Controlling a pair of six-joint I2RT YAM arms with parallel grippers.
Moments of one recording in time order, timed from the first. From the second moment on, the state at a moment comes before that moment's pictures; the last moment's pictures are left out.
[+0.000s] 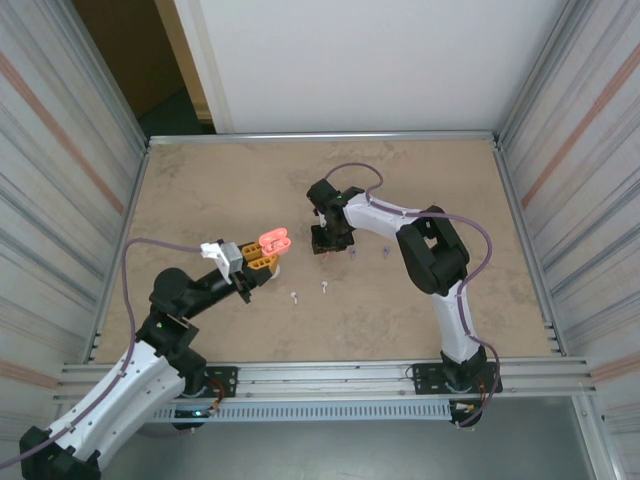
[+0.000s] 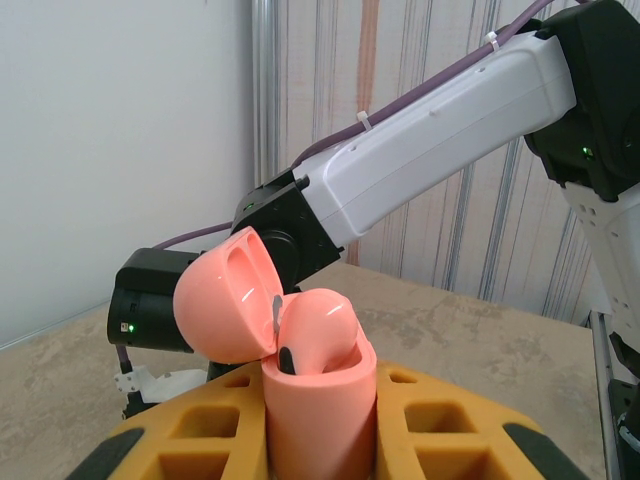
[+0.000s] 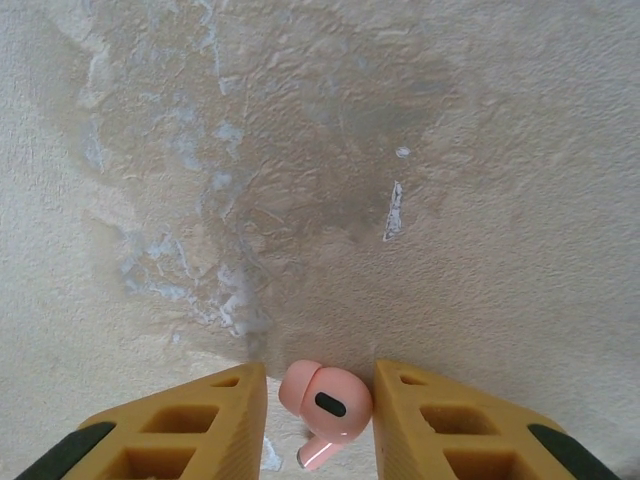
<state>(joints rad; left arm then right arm) -0.55 0.51 0.34 0.30 0.46 -0.07 0.69 2.15 1.61 -0.79 -0.12 0.46</state>
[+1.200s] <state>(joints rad) -0.55 0.63 0.34 0.37 0.46 -0.08 0.71 1.63 1.35 -0.63 -0.10 0.21</state>
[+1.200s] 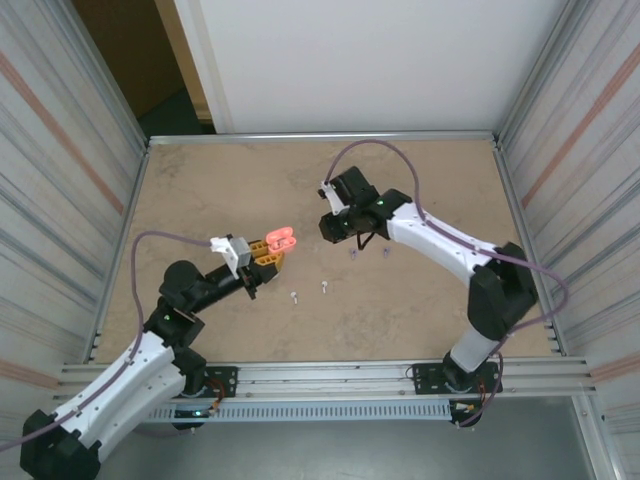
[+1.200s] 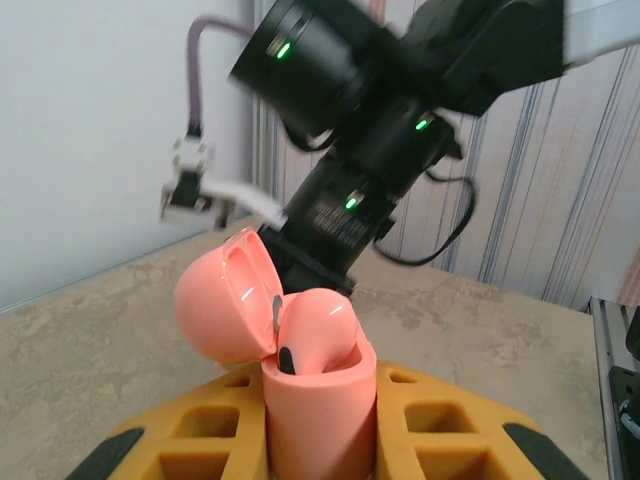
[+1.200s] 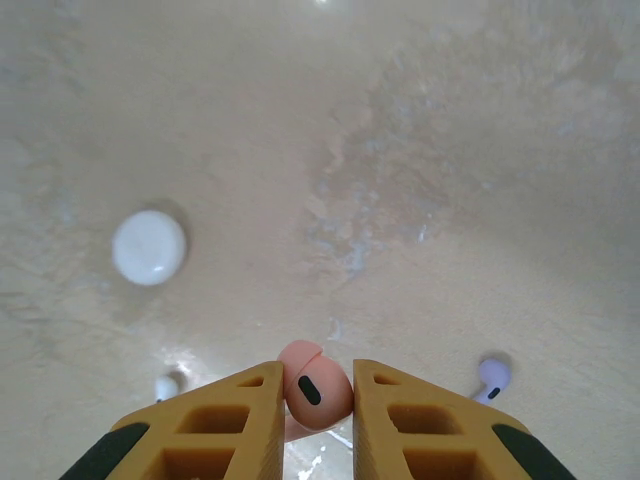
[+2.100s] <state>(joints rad) -0.55 0.85 0.35 0.56 0.58 -0.24 0.75 1.19 1.14 -0.30 -0.32 0.01</state>
